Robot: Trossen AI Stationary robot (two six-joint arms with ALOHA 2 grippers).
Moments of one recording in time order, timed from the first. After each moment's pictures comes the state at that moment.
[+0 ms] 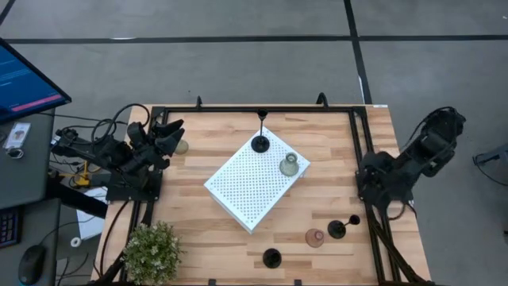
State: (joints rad) left arm -0.38 0.59 0.55 0.61 -0.83 -0.11; right arm 0.78 0.96 1.37 -1.57 0.21 1.28
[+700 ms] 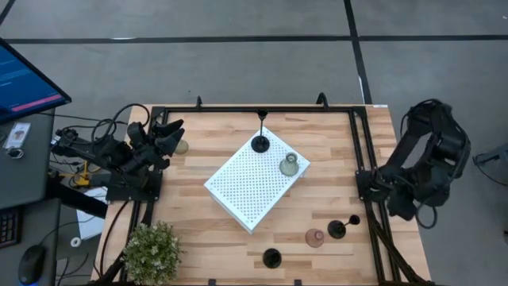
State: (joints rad) left arm -0.38 0.59 0.55 0.61 -0.83 -0.11; right arm 1.16 0.93 1.37 -1.57 -0.03 1.85
